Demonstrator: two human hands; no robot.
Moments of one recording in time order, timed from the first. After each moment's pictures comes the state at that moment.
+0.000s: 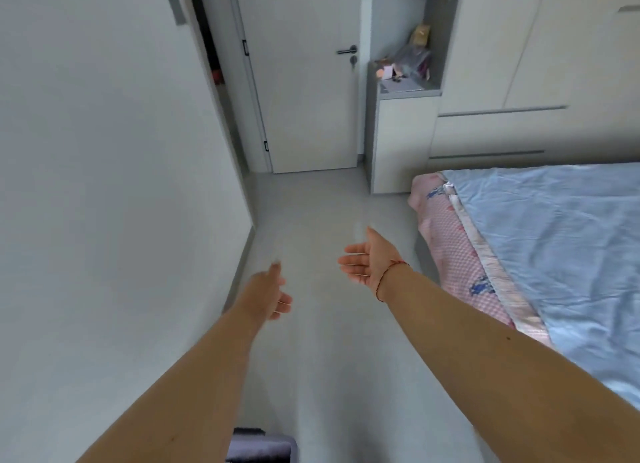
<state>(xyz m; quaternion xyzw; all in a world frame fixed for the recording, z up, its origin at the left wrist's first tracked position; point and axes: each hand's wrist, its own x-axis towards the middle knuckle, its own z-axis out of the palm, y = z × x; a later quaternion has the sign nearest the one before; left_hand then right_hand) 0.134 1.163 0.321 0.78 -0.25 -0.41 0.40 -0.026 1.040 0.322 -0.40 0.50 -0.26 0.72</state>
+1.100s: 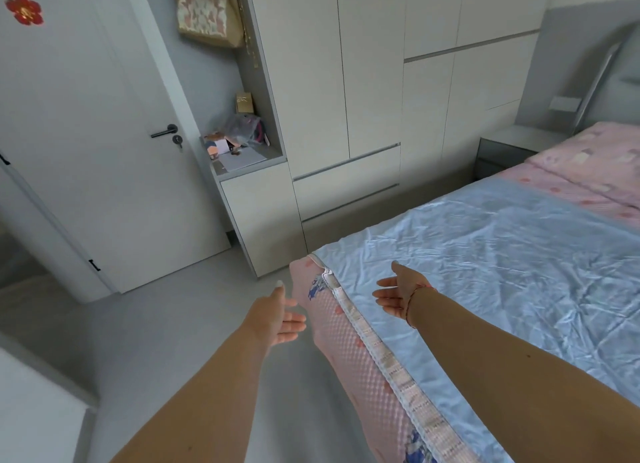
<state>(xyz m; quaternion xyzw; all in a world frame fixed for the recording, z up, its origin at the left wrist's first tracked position) -0.033 0.611 0.323 0.67 -0.37 -0.55 0.32 -0.270 0.590 0.313 -0.21 0.65 -0.40 0.61</state>
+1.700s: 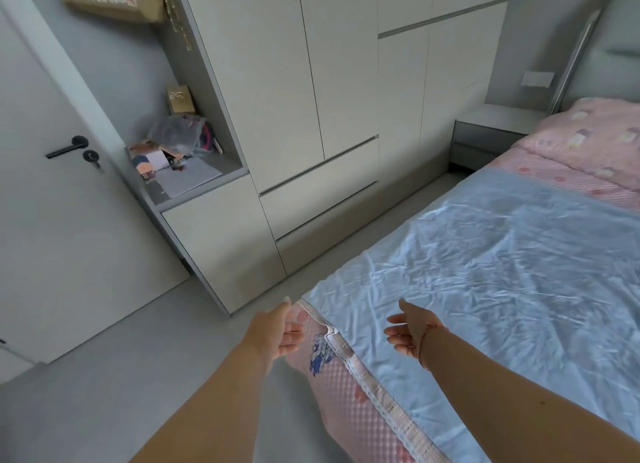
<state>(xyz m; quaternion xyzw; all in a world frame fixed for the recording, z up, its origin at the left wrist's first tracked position) -0.012 0.308 0.268 0.66 -0.39 -0.59 0.27 -0.256 0.359 0.229 -0.08 0.68 -0.42 0.60</state>
